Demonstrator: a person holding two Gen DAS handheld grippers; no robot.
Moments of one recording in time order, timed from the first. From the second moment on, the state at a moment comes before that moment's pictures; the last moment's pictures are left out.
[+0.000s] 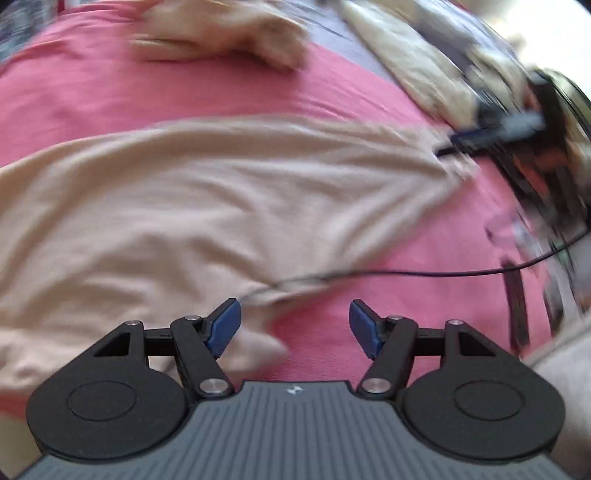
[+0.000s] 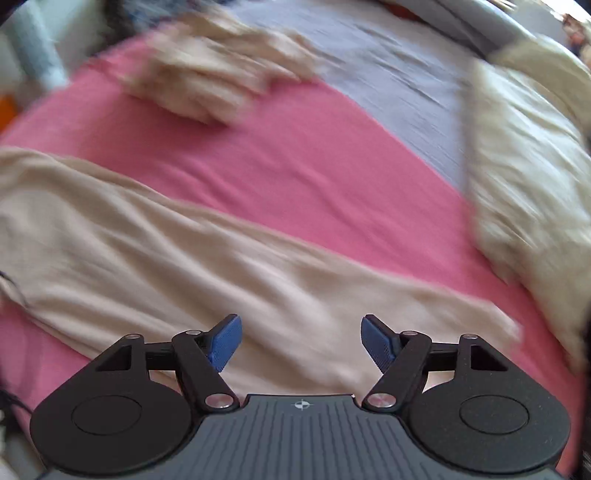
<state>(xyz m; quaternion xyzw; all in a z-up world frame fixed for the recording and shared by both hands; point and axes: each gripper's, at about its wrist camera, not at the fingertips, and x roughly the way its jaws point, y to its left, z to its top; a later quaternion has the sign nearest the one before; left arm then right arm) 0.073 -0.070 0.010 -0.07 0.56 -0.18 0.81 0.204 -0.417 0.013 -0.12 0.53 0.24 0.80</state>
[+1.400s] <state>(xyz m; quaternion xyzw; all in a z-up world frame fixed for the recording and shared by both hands) 0.025 0.050 0.000 0.01 0.52 -0.08 0.85 0.160 -0.131 -0.024 -0.16 0.43 0.38 0.80</state>
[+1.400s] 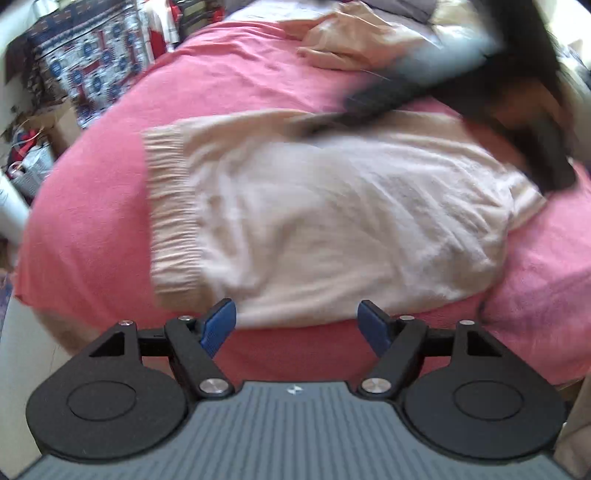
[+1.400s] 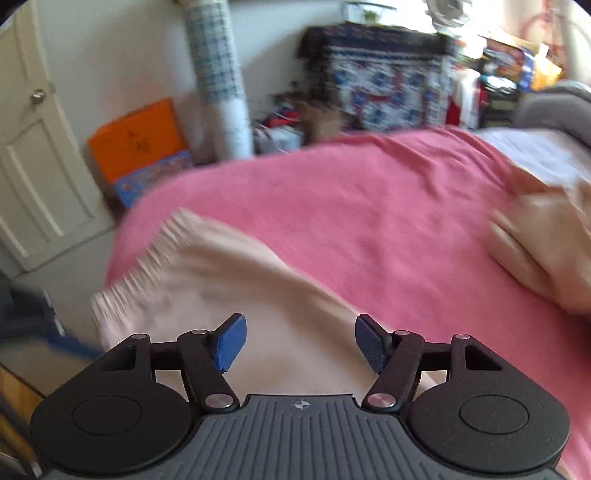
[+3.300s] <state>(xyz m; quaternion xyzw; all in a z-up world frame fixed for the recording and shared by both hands) 0.199 -0.409 -0.062 0.23 0.43 -0.46 0.74 0.127 -0.634 -0.062 0.35 0.31 -0.02 0.88</state>
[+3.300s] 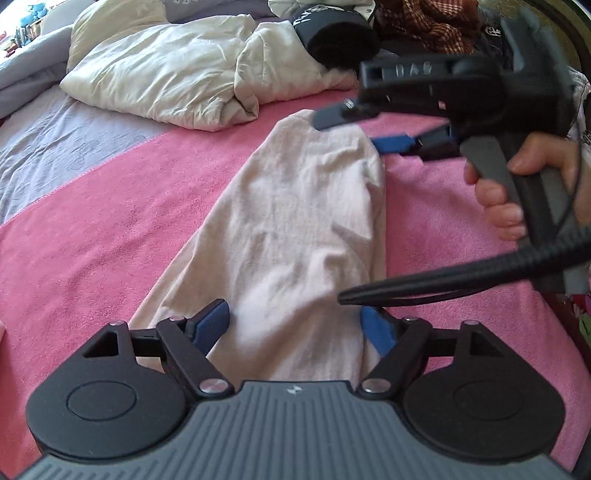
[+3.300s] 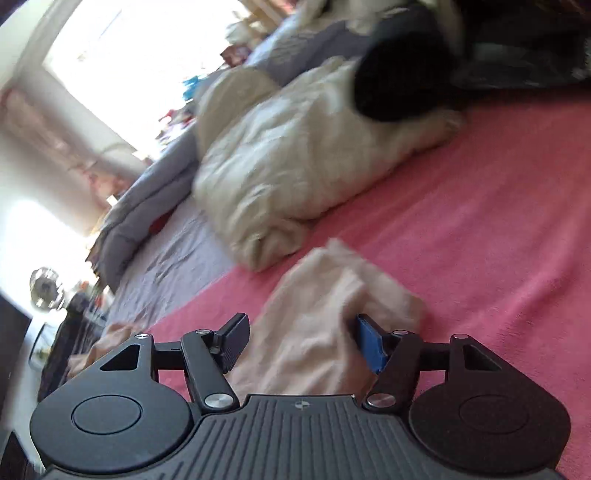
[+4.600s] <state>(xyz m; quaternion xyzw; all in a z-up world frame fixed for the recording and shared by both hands) 0.188 -0.403 -0.076 0.25 0.38 -0.50 0.74 0.158 -0.613 -0.065 0.18 0.40 -0.11 0.89</state>
